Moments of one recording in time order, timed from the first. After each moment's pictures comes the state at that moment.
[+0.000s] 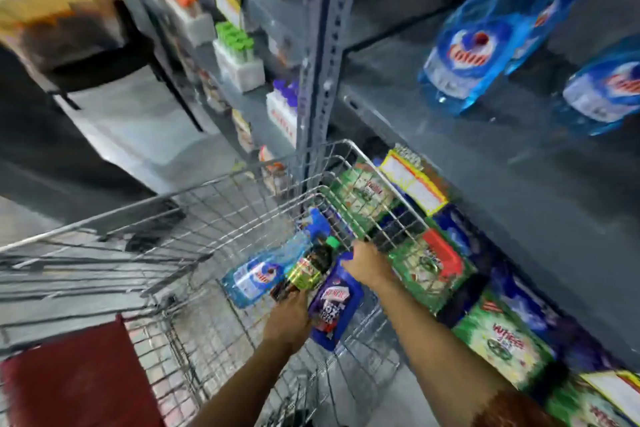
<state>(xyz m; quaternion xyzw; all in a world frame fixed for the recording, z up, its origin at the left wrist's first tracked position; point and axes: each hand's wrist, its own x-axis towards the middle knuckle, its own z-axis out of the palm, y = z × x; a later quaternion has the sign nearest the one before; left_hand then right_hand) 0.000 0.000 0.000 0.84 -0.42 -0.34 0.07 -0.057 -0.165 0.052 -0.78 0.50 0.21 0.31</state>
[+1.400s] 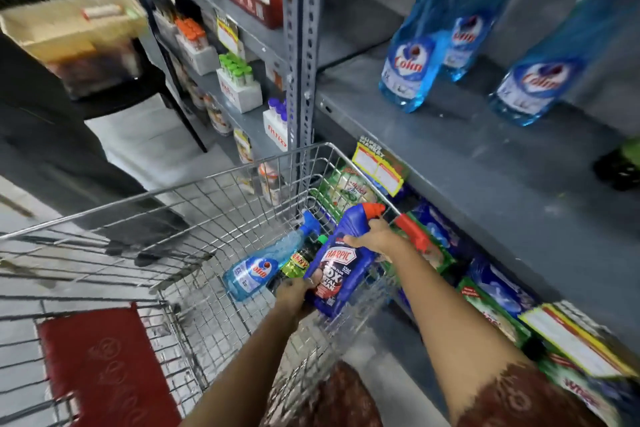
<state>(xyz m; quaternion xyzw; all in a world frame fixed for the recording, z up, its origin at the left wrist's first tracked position) -0.030 -0.016 0.047 0.63 0.12 -0.55 0.54 -0.100 -0.187 0.112 -0.68 0.53 0.11 0.48</state>
